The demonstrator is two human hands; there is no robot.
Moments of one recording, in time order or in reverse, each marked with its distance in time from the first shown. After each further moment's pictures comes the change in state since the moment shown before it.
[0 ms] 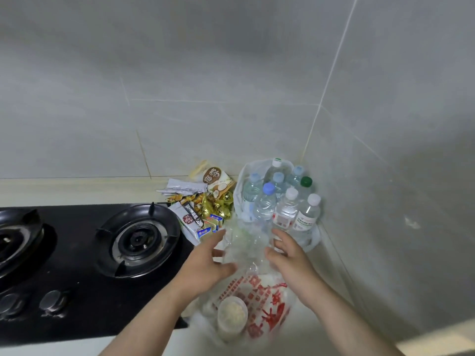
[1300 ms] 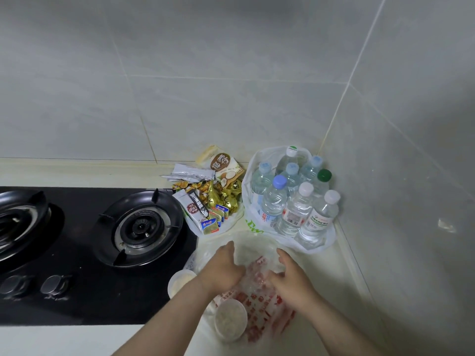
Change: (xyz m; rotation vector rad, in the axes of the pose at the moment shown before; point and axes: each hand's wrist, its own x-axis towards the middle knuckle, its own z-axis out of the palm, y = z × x) left_hand 0.053 -0.029 0.046 0.343 -0.108 -0.255; right_hand 0.054 0.084 -0.006 -0.443 -0.095 0.101
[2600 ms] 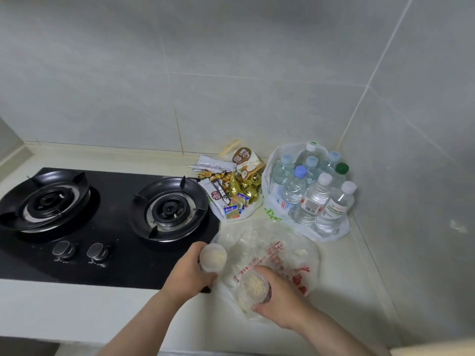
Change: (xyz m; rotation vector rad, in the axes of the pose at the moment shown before) left_hand -0.083 -0.109 -0.030 -0.337 0.251 -0.033; right_hand -0.071 -0.010 0.065 -0.303 -0.204 -0.201
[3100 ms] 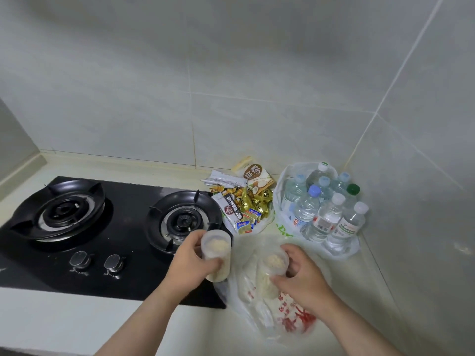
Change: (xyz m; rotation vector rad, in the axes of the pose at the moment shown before) left_hand -0.004 0.032 -0.062 -0.205 0.129 0.168; right_hand 0.001 -0.069 -0.045 0.468 0.288 -0.013
